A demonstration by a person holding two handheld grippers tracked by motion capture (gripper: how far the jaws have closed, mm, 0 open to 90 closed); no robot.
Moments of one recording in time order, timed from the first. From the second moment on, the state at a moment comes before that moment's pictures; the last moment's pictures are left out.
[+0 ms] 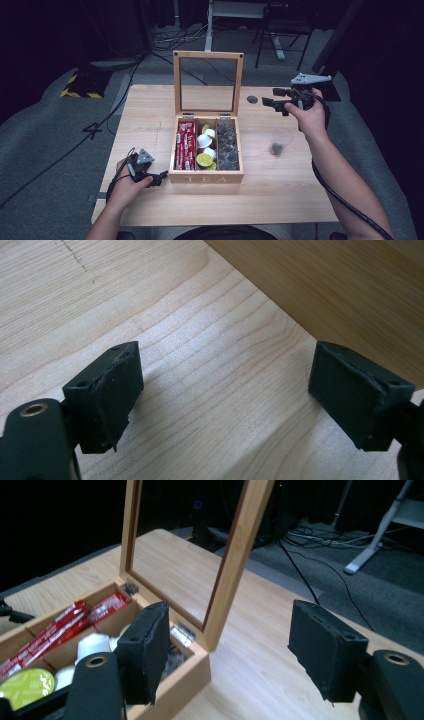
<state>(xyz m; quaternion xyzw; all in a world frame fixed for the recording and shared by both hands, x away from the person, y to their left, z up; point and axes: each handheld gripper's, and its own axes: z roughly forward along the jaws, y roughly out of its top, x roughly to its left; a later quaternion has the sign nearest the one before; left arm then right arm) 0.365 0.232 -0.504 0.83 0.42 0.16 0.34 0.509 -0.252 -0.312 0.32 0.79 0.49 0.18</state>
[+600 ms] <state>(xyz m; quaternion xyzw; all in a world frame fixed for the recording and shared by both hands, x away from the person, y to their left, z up) 0.363 0.237 -0.504 0.83 0.41 0.15 0.34 0.573 -0.207 -0.291 0.30 0.80 0.49 0.19</state>
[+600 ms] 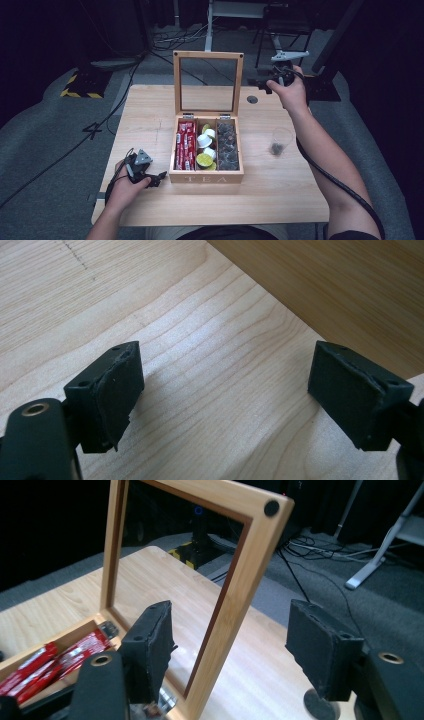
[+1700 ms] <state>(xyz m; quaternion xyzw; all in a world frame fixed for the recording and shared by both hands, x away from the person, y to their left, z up) 0.363 0.237 -0.504 0.83 0.41 0.15 0.34 0.630 -0.163 -0.286 0.34 0.80 0.47 0.18</state>
